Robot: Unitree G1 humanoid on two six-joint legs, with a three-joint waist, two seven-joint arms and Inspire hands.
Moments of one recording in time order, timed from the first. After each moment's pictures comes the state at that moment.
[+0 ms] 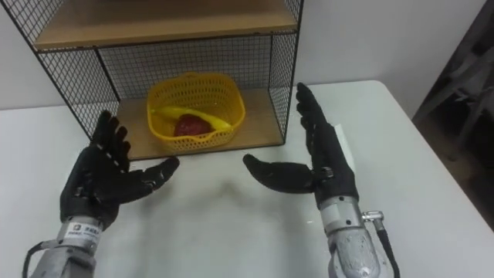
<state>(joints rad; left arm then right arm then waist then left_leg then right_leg) 0.33 0.14 -0.06 -0.14 -0.38 -0.20 0.08 0.29 -0.19 0.05 -0.15 0.03 -0.18 -0.05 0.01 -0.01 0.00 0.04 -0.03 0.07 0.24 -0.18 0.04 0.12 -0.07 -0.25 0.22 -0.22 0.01</state>
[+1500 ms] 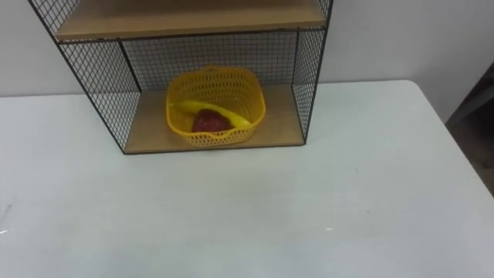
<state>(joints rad) 0.47 0.39 0.81 0.86 -1.24 -0.28 0.94 0.47 -0.37 -0.81 0.86 1.25 -0.19 -0.83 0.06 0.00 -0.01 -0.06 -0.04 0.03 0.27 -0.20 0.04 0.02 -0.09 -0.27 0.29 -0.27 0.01</state>
